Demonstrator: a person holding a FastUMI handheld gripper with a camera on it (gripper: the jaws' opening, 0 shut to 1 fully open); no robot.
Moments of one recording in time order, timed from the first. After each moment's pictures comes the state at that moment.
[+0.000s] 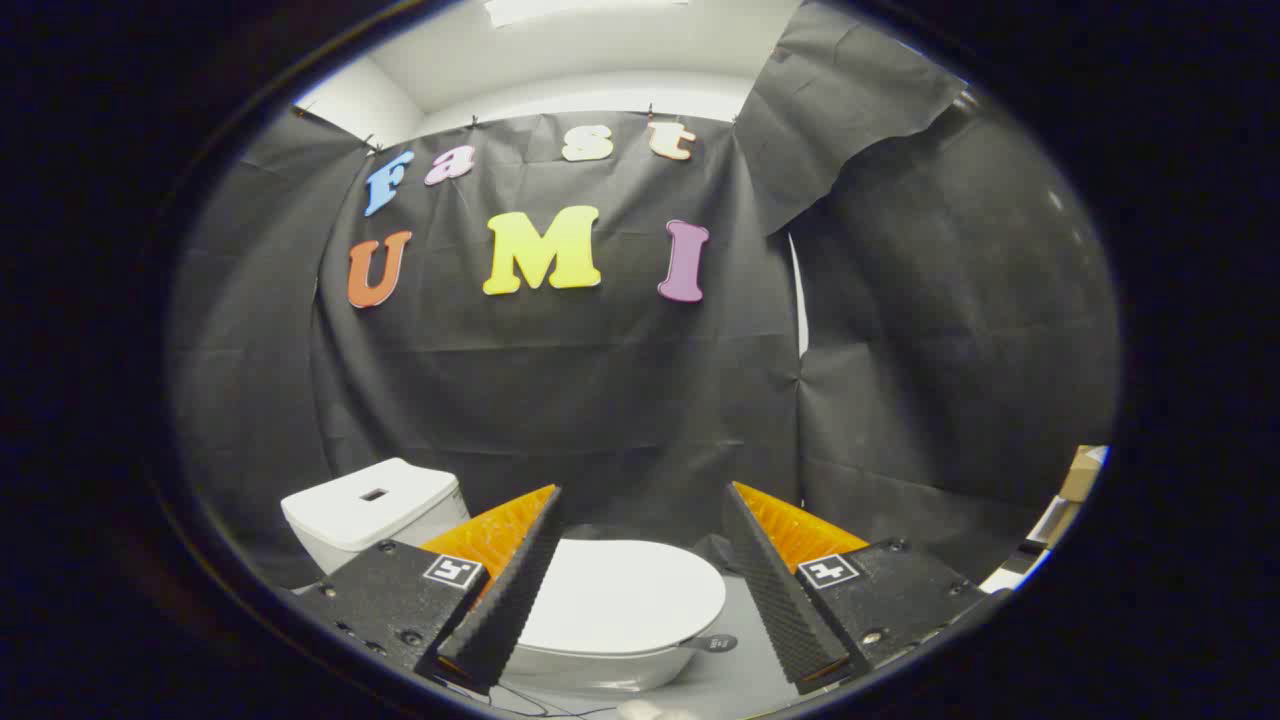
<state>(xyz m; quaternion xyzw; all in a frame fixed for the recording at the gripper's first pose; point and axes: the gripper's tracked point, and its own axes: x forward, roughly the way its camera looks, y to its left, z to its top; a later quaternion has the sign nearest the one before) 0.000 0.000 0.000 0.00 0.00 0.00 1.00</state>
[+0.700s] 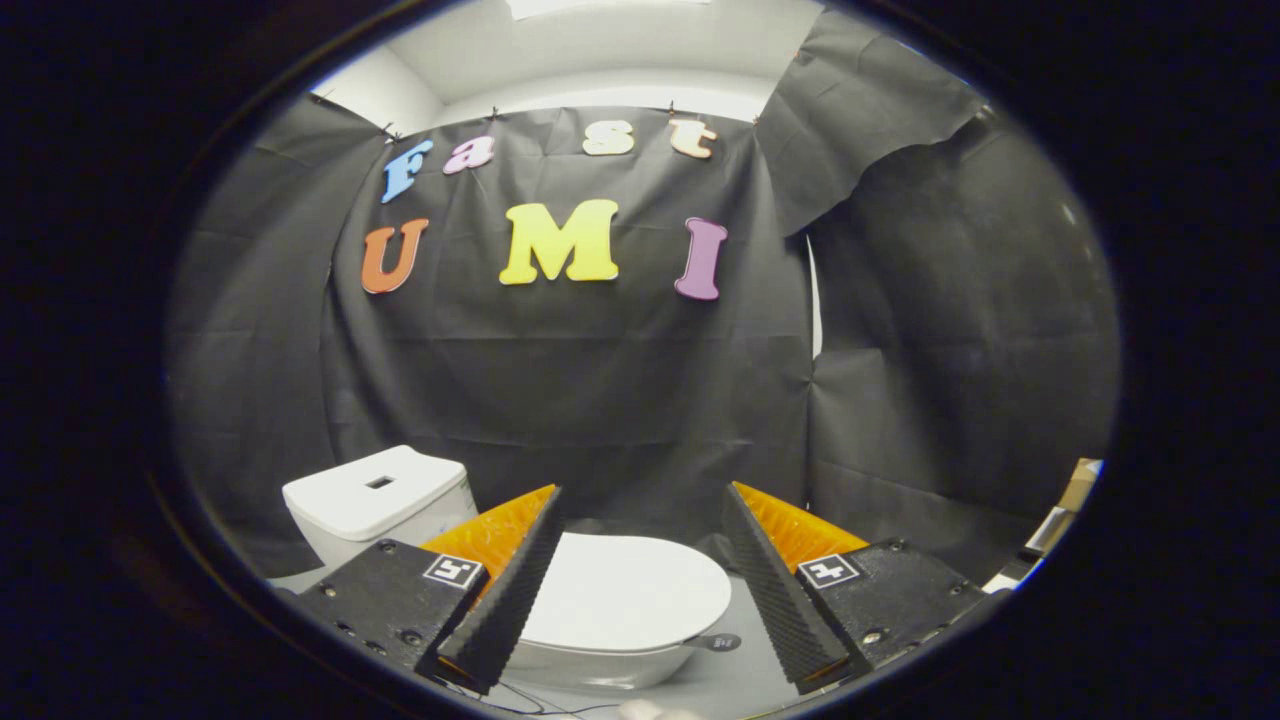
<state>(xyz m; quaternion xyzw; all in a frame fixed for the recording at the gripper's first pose) 0.001 0.013 -0.004 -0.02 0.00 0.01 1.00</state>
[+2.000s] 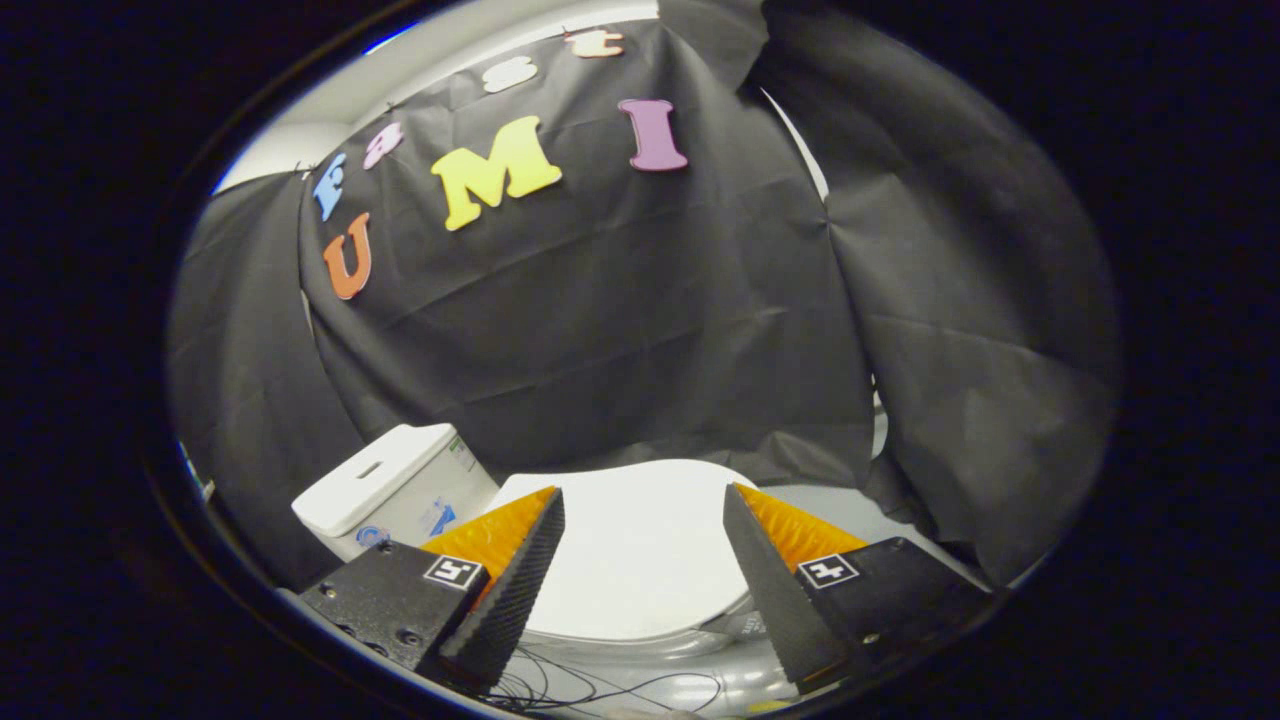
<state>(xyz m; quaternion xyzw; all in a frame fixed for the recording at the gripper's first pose) 0.118 -0.064 -0.128 0.14 0.17 0.08 0.97</state>
